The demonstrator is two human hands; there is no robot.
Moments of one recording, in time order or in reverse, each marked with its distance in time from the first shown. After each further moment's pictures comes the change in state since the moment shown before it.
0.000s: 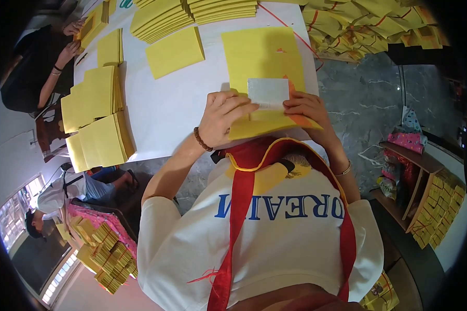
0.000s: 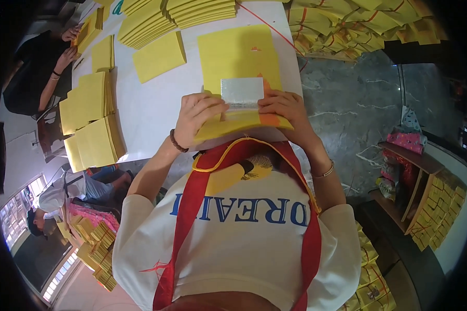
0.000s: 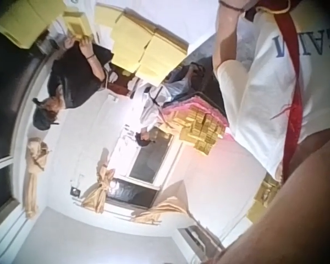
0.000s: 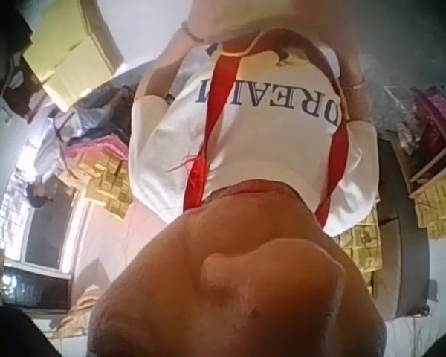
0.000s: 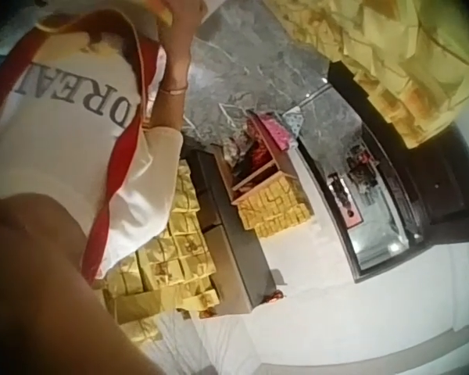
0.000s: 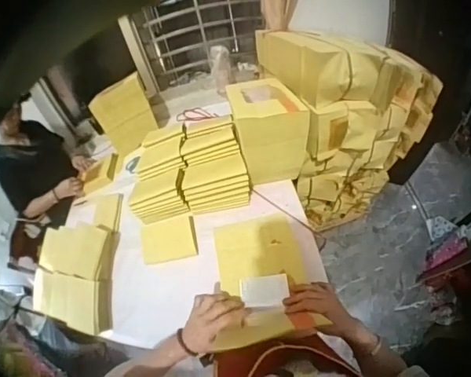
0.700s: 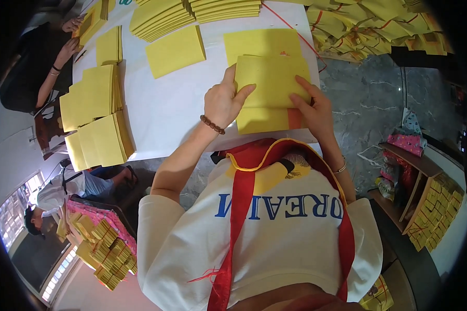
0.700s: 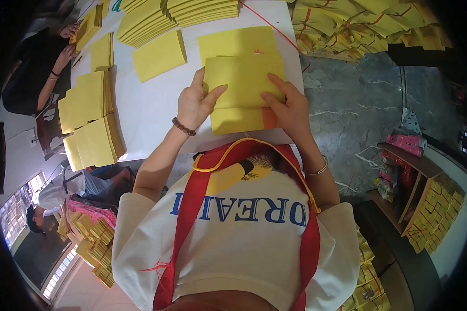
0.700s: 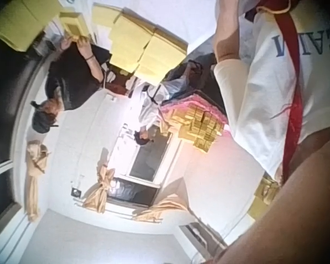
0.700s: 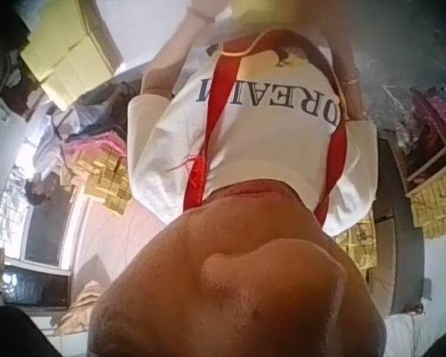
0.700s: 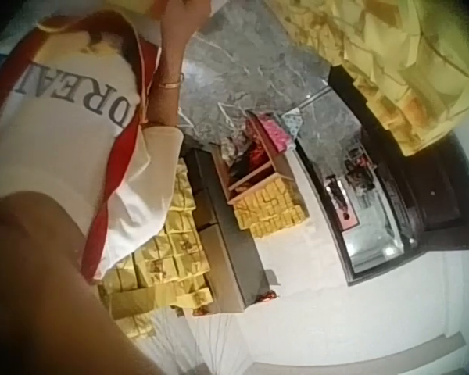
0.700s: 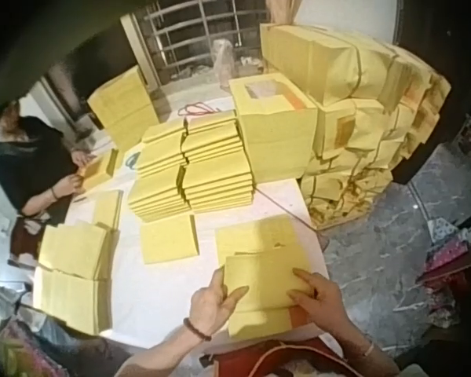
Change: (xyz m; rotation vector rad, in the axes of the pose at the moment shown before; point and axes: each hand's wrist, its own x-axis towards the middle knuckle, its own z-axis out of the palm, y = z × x) left_hand 0.038 -0.013 0.014 -0.205 0.009 -0.729; right_hand 0.028 -0.001 0.018 0.423 0.331 0.503
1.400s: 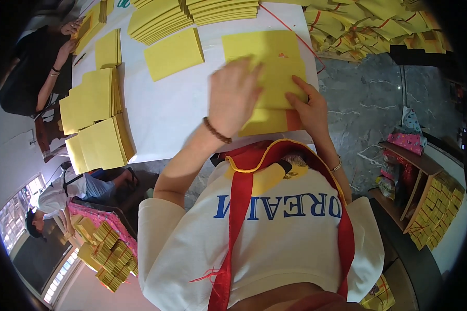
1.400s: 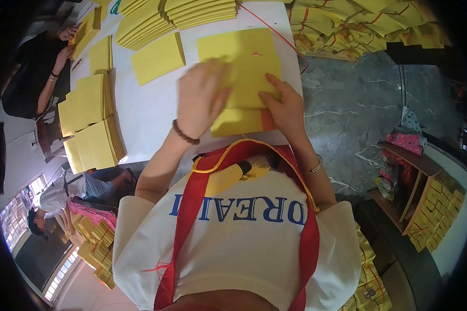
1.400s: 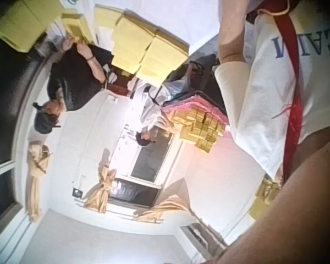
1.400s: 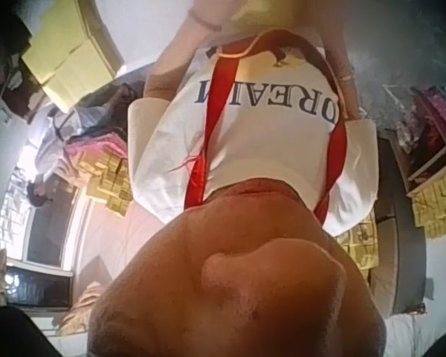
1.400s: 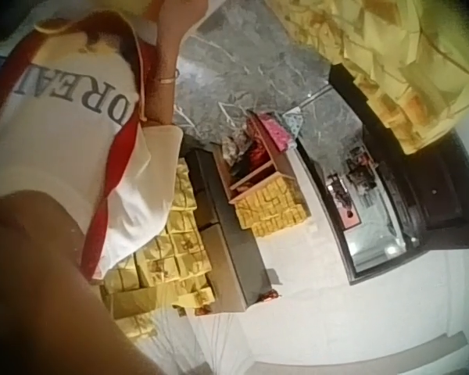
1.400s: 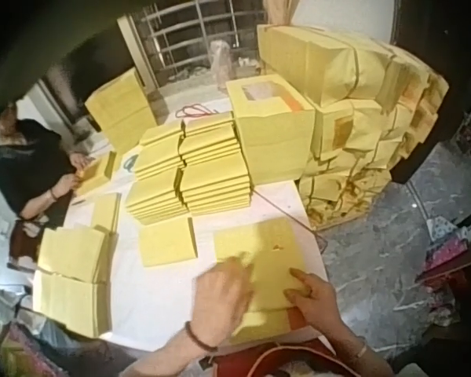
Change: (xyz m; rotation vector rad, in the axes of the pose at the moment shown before) left_hand 0.007 0.028 -0.009 0.439 0.173 0.521; right_hand 0.007 0.000 0.008 -0.097 0.078 0.041
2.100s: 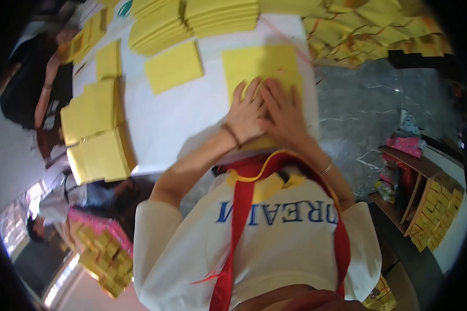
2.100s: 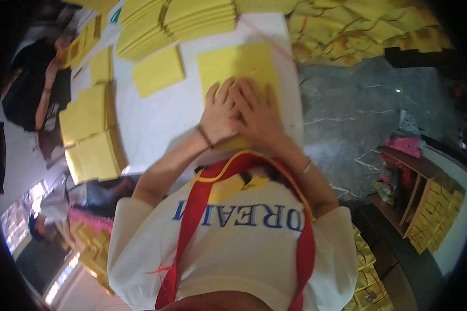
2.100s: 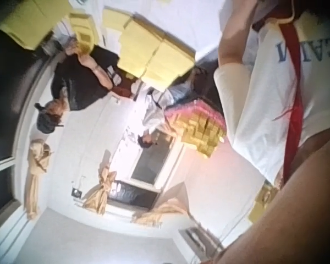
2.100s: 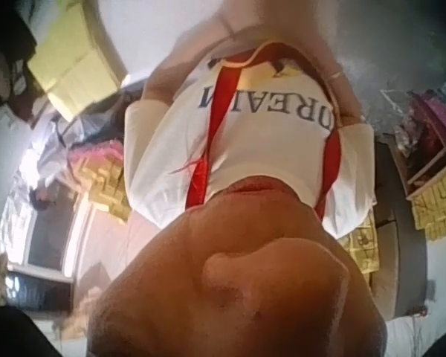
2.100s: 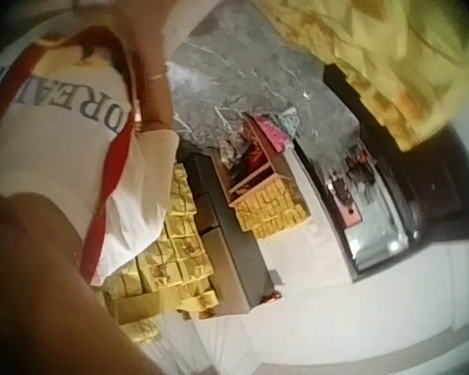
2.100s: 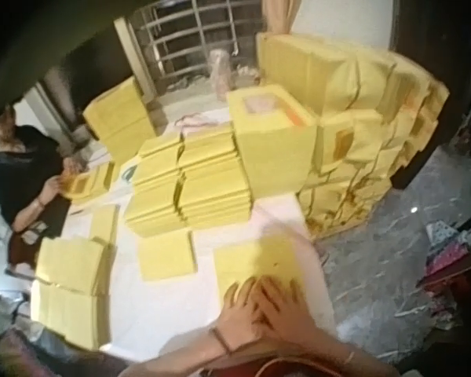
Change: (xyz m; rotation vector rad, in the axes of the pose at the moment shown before) left_hand -0.001 -0.002 0.052 -0.005 -0.253 0.155; right_hand 0.011 -0.022 0.021 -0.624 -0.201 -0.635
